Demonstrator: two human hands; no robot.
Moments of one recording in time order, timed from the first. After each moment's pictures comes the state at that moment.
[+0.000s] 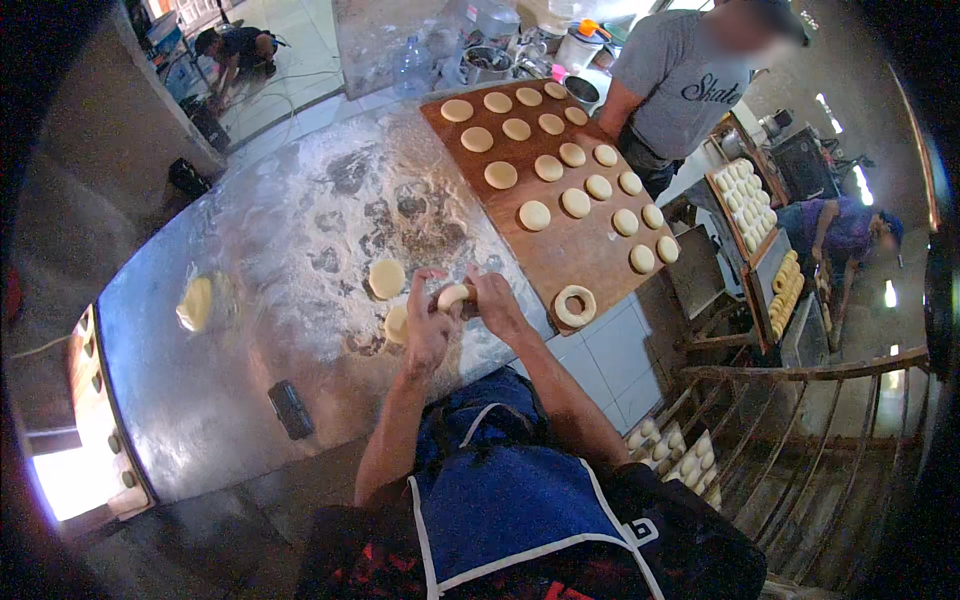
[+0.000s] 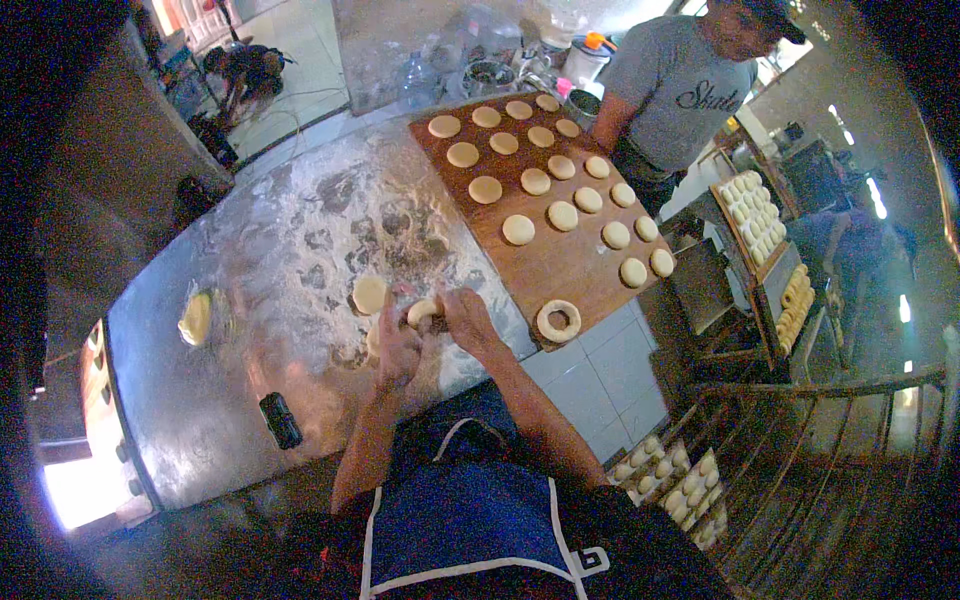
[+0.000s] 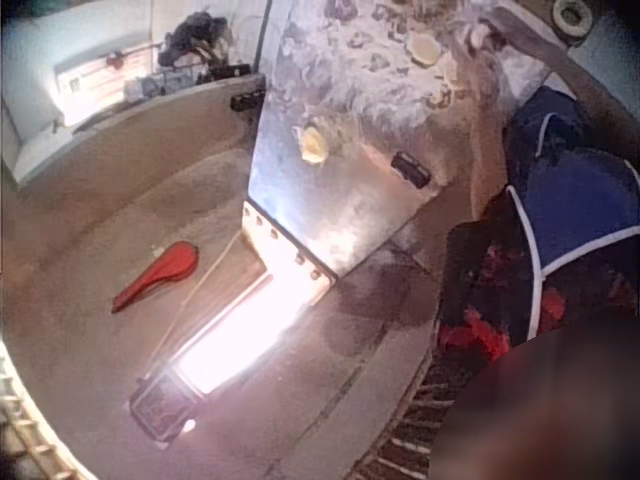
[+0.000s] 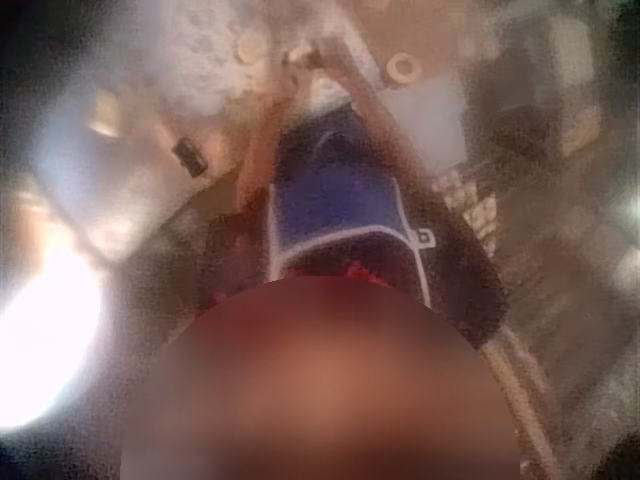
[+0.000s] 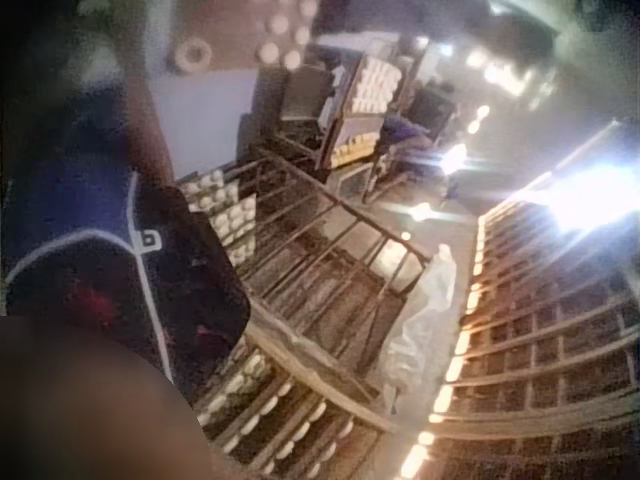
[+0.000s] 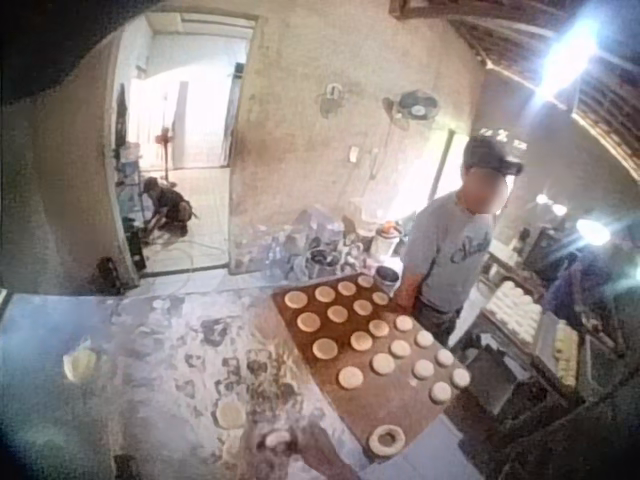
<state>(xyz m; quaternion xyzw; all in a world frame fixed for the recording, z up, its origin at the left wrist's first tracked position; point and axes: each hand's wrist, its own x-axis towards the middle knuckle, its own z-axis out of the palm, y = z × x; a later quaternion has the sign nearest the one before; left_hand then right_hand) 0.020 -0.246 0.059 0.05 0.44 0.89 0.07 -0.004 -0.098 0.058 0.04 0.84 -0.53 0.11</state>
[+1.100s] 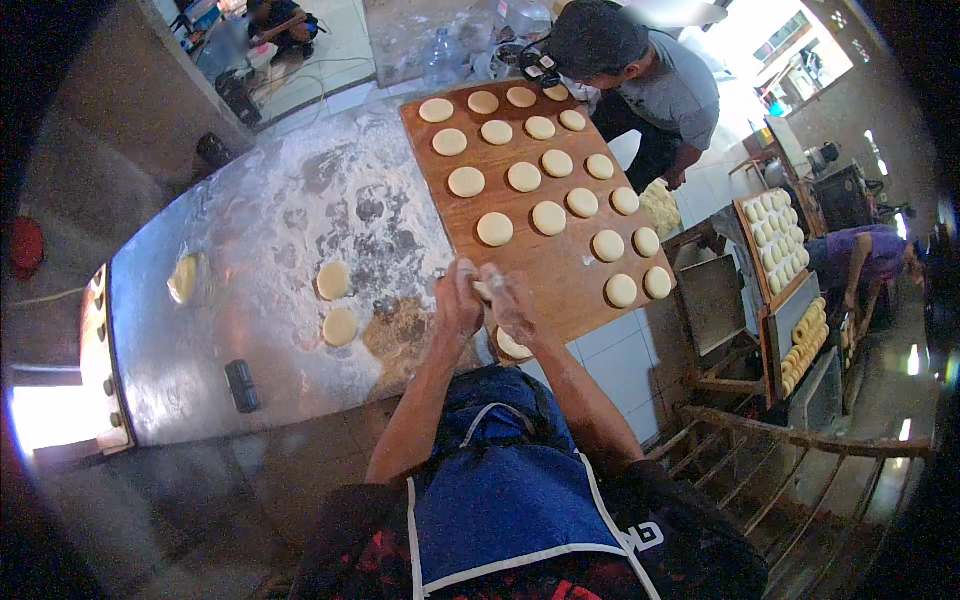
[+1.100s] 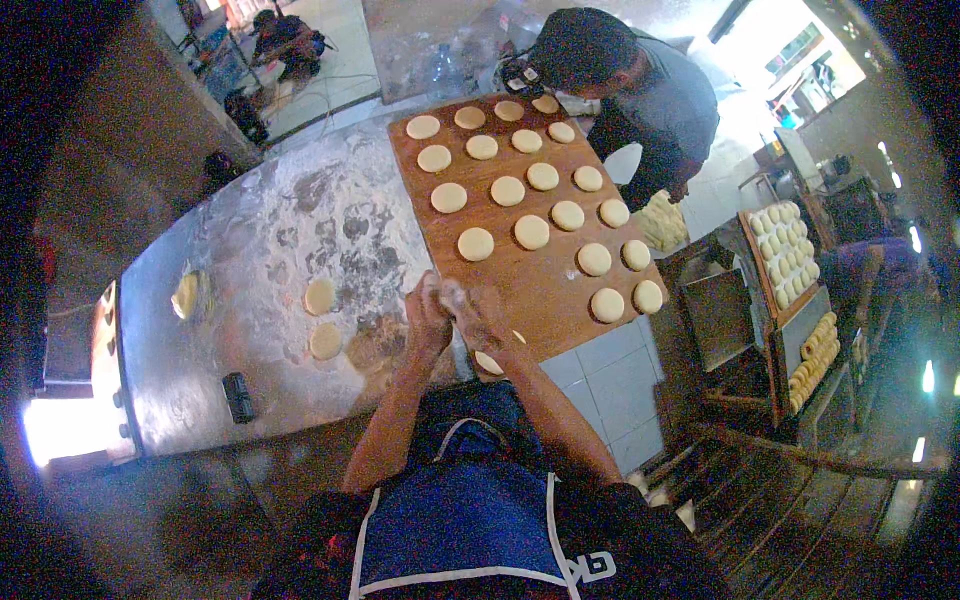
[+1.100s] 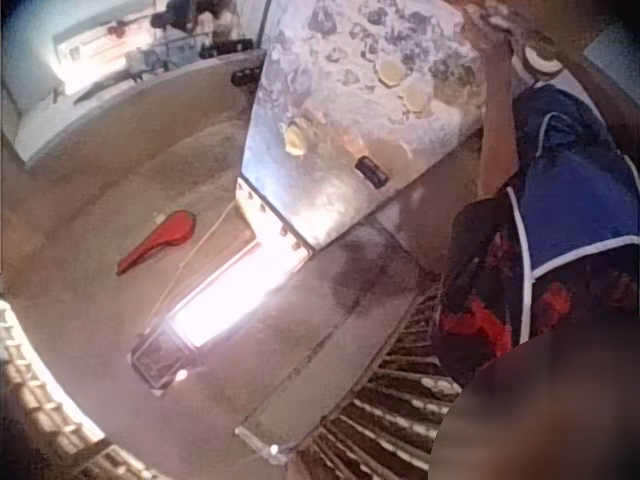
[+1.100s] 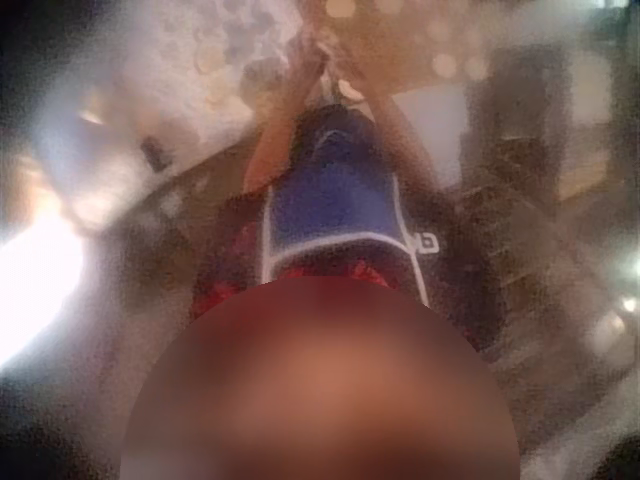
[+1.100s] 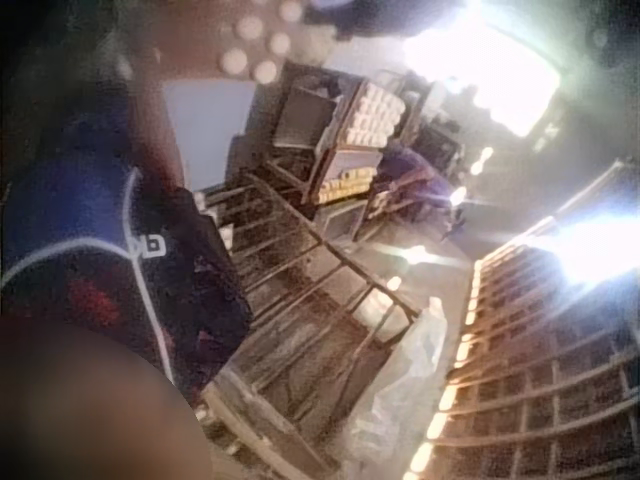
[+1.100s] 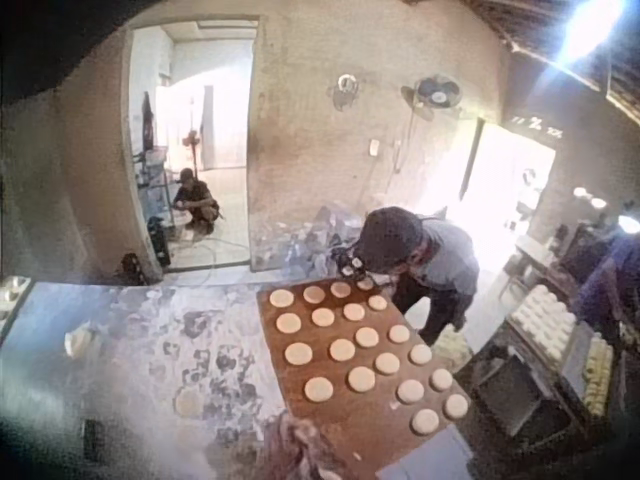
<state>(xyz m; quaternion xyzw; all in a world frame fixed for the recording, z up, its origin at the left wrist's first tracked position) -0.034 -0.066 0.032 -0.05 0.67 0.72 -0.14 -0.036 0.054 0.017 -0.02 0.81 -0.58 0.05</state>
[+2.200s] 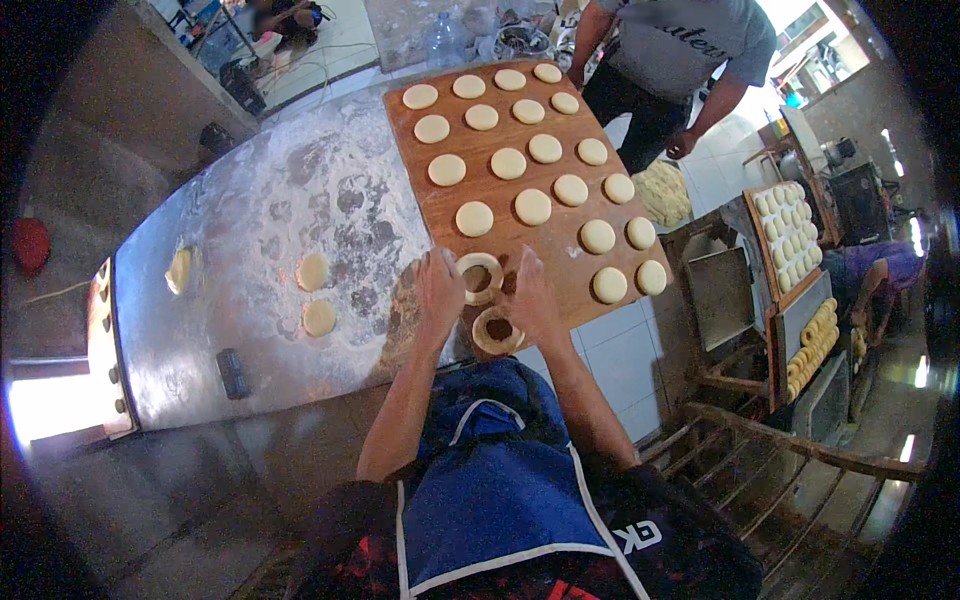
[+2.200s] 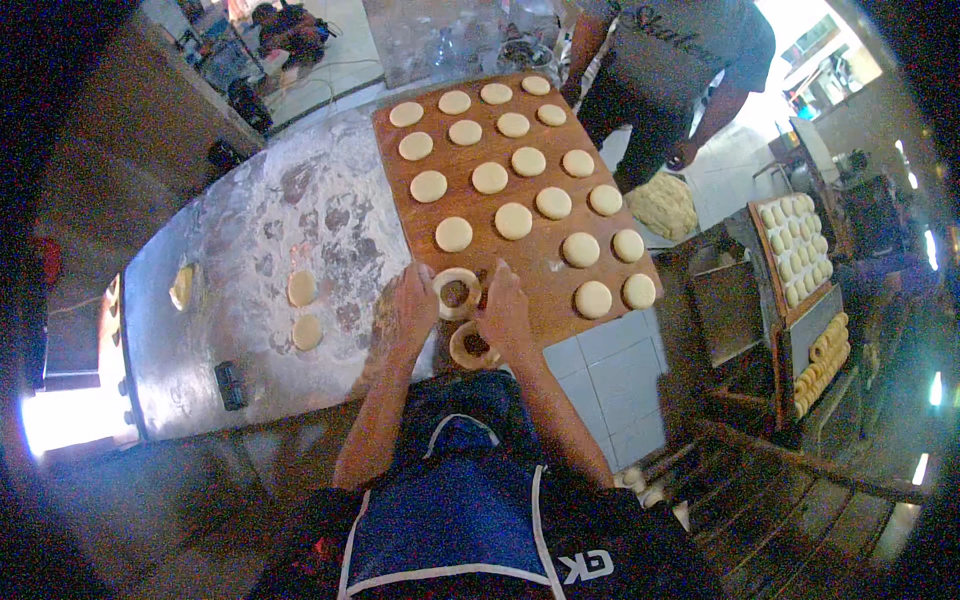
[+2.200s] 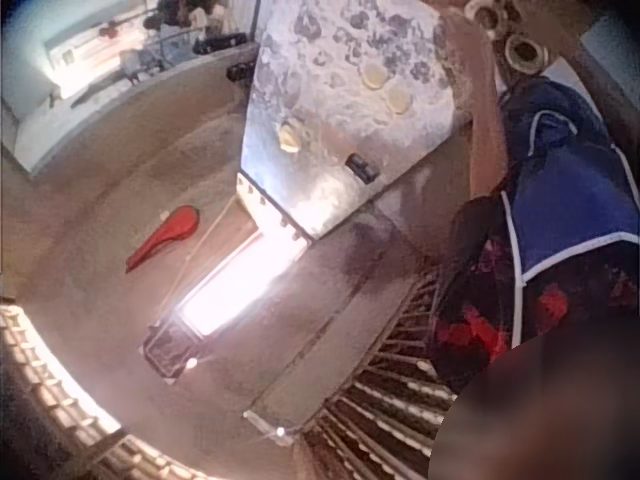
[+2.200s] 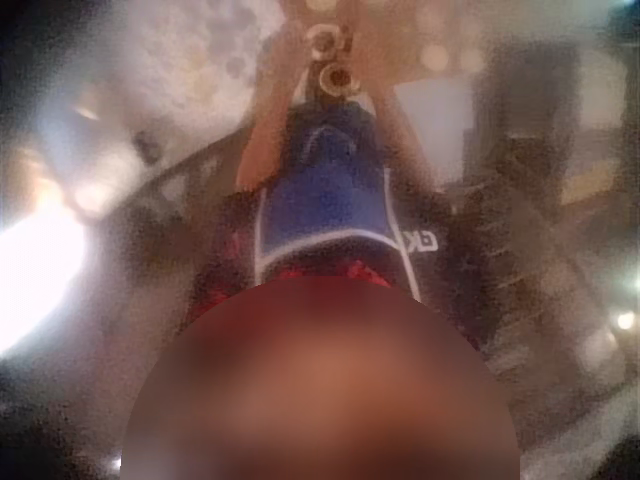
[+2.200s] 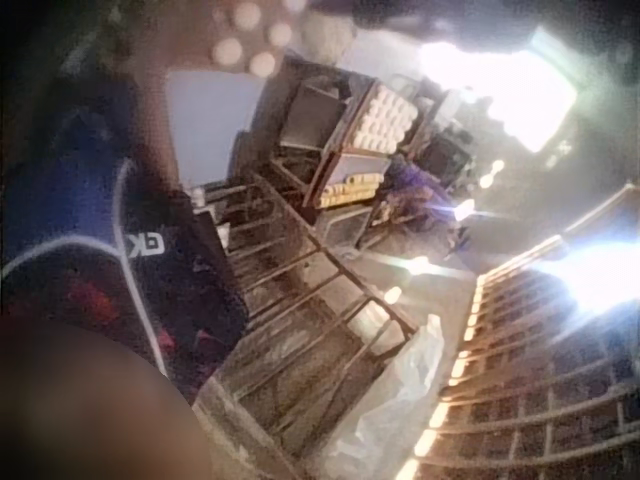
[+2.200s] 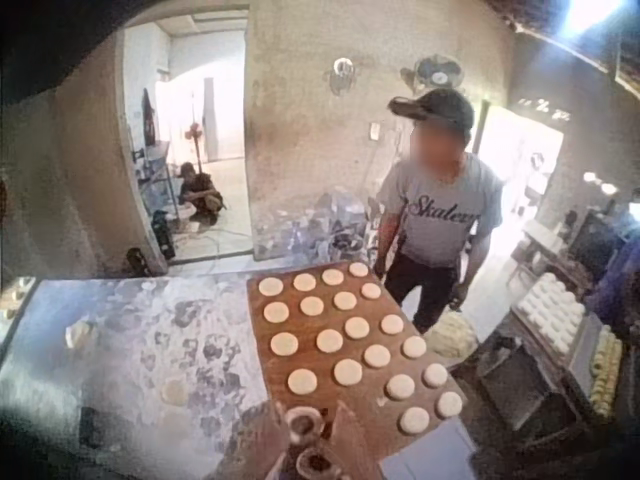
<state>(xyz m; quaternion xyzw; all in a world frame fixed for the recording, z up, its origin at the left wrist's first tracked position) -0.043 -0.046 0.038 -0.13 0.89 0.43 -0.04 -0.028 0.119 0.053 -0.10 0.96 -0.25 -0.11</state>
